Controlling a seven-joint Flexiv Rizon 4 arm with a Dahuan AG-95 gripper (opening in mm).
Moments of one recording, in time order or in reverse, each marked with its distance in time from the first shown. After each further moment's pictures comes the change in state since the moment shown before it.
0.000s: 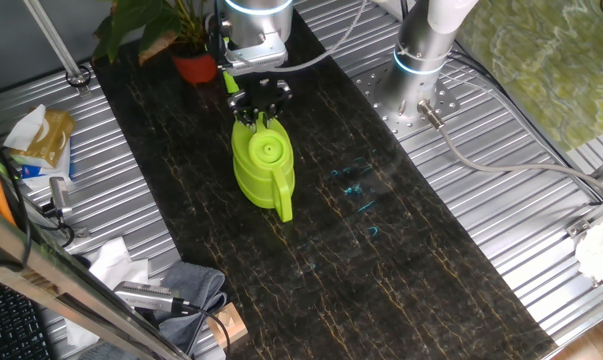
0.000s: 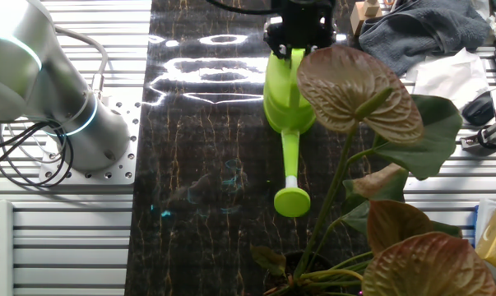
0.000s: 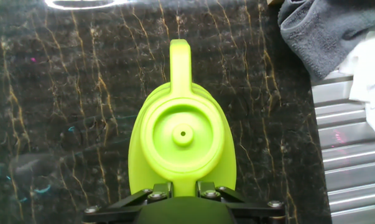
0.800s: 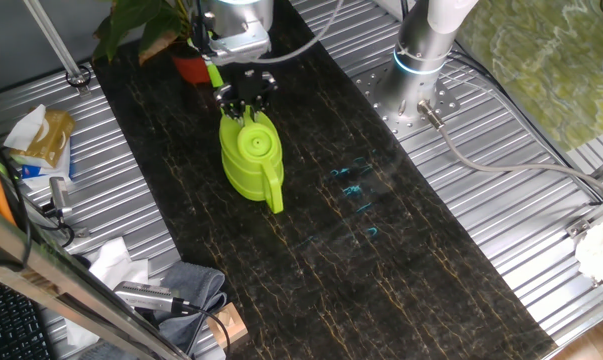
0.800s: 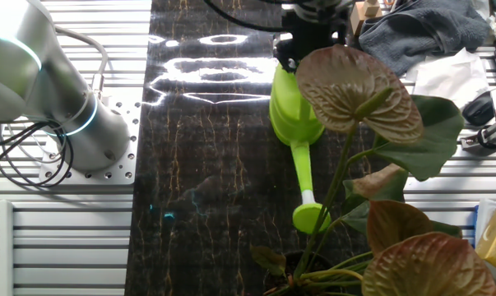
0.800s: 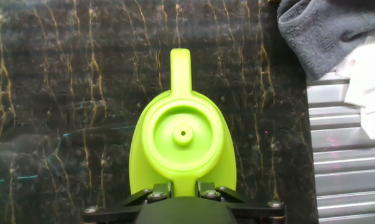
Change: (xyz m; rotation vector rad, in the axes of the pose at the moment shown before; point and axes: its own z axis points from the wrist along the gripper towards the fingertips) arm 0.025 -0.018 0.001 0.003 -0.027 -0.059
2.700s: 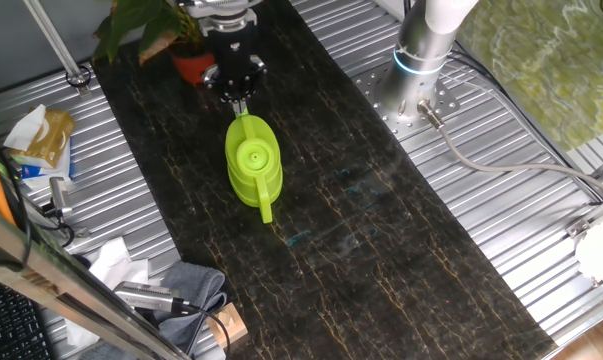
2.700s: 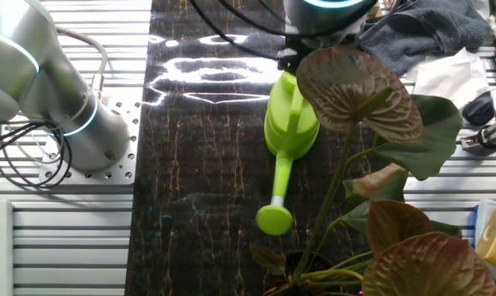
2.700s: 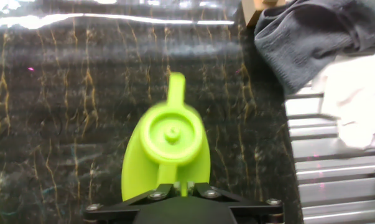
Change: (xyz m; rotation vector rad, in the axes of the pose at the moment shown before) arm 0.010 -0.008 -0.025 0.034 -0.158 0.035
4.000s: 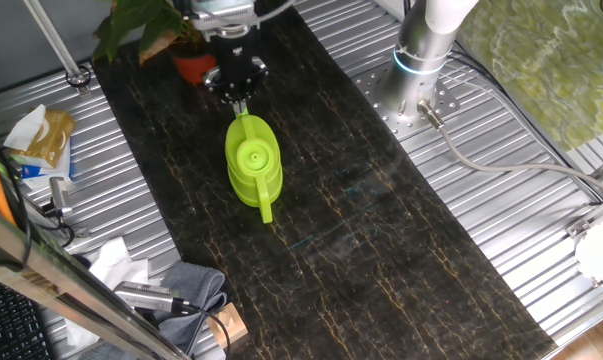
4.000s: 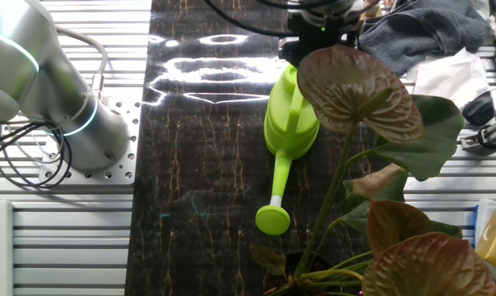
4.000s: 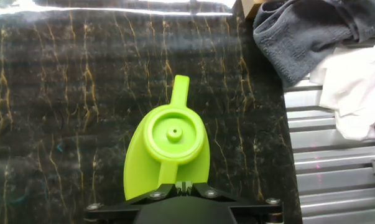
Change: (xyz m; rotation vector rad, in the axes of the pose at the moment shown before) arm -0.001 -0.001 -0.001 -0.014 0.113 -0.020
